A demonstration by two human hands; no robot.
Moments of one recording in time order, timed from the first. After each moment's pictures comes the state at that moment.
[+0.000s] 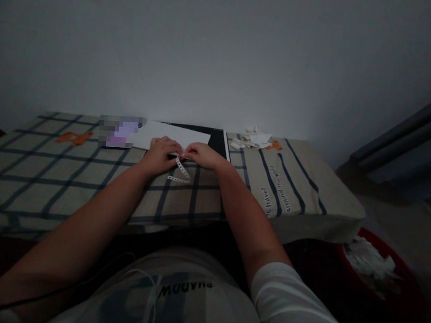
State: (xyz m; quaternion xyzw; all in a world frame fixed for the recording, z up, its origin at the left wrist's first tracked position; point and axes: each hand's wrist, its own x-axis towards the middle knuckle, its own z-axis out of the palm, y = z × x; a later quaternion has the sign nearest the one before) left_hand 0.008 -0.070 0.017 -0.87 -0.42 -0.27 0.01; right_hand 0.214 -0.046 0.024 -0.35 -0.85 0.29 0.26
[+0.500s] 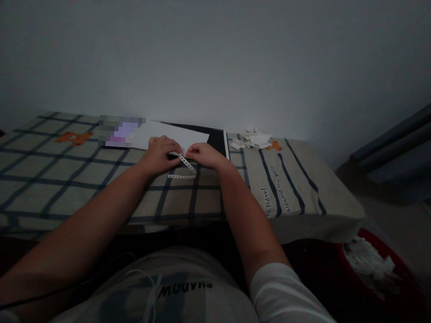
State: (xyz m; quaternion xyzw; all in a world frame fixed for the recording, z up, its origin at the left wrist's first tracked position) left_hand 0.011 -0.073 0.020 -0.86 -0.44 -0.27 0.03; right_hand 0.218 -0.046 0.028 -0.39 -0.81 0.34 0.25
